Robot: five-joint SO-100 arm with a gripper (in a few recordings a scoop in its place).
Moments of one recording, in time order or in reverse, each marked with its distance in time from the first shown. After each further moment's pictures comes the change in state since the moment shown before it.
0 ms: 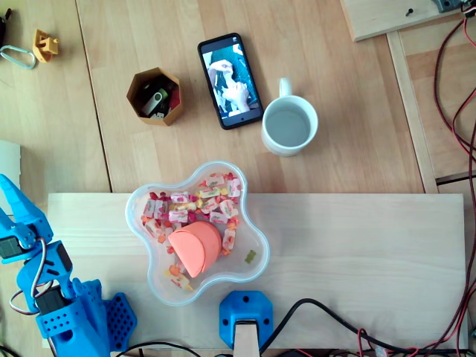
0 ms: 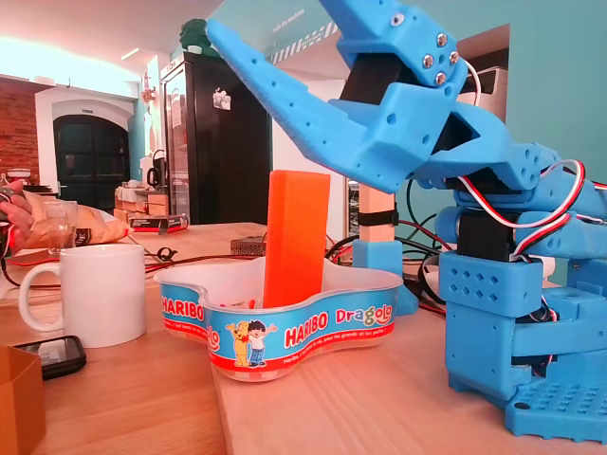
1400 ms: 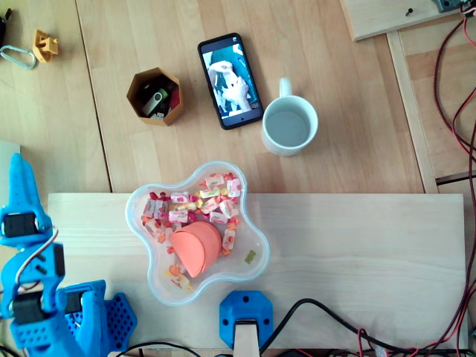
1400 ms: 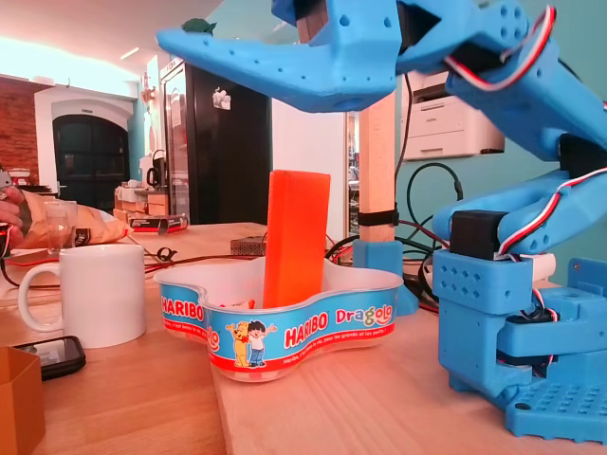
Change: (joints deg) arm 11.2 -23.1 -41.7 45.5 27.1
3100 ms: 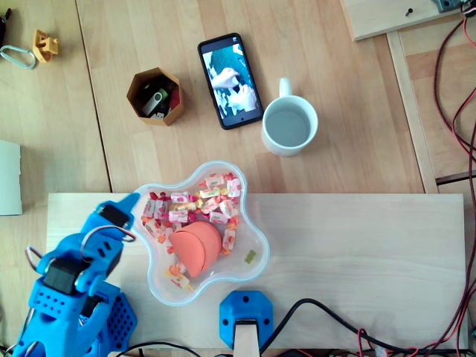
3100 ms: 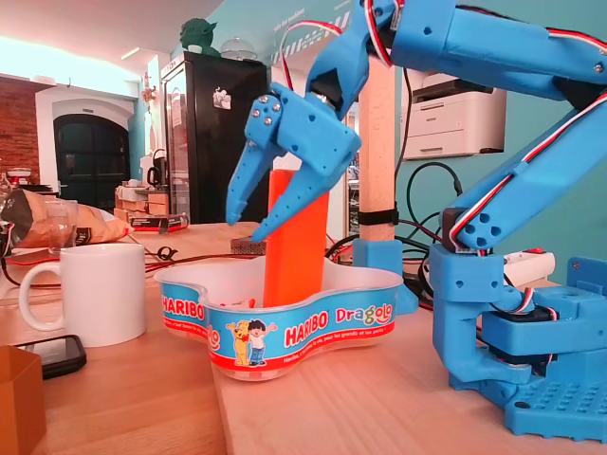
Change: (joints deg) arm 33.6 -25.4 -14.5 37.6 1.0
